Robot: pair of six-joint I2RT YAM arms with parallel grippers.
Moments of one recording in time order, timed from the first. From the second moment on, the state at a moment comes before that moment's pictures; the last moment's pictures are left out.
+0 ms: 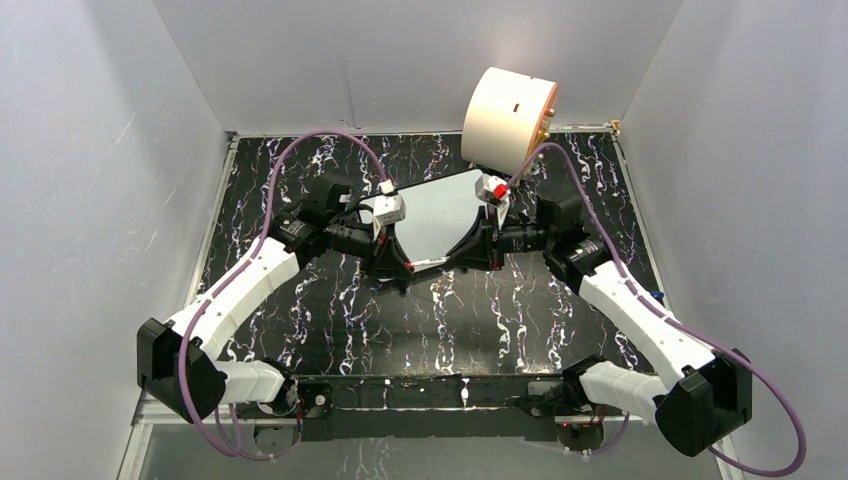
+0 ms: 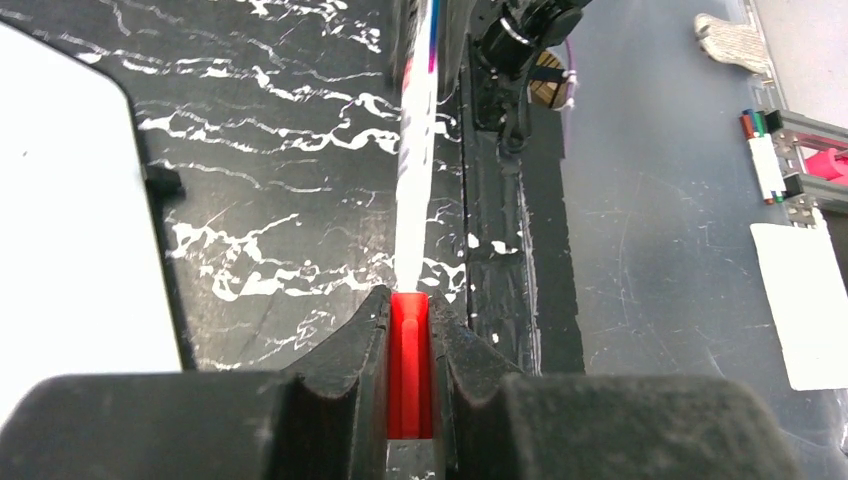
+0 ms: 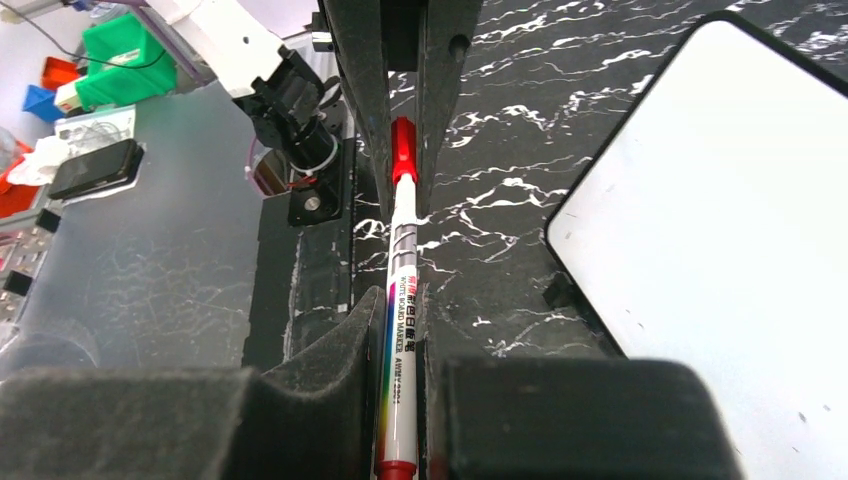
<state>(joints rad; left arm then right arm) -0.54 1.28 1.11 -0.60 1.06 0.35 0.53 1.11 0.90 -0.07 -1.07 0.04</state>
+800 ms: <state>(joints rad) -0.50 1.12 1.05 -0.55 0.29 0.04 0.45 0.96 0.86 -0.12 -0.78 0.02</state>
